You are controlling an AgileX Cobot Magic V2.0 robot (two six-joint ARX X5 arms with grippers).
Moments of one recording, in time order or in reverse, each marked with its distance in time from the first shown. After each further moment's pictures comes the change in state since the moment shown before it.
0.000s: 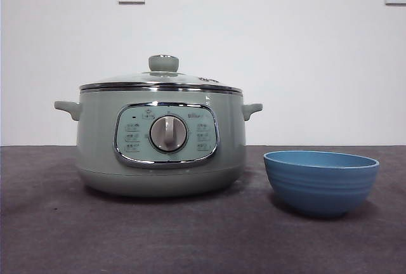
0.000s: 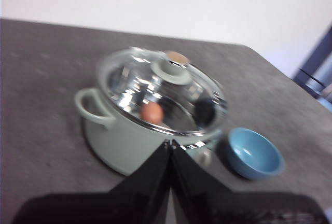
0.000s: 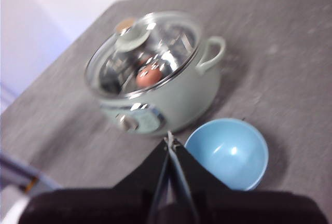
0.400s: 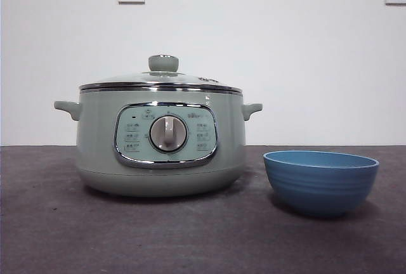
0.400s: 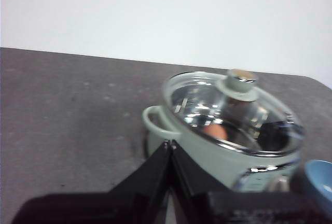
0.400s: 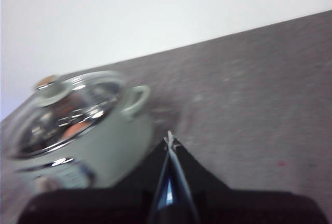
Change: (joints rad) left arm 0.000 -0.206 -0.257 0.212 -0.231 -0.002; right arm 0.000 -0.332 -0.404 0.387 0.291 0.180
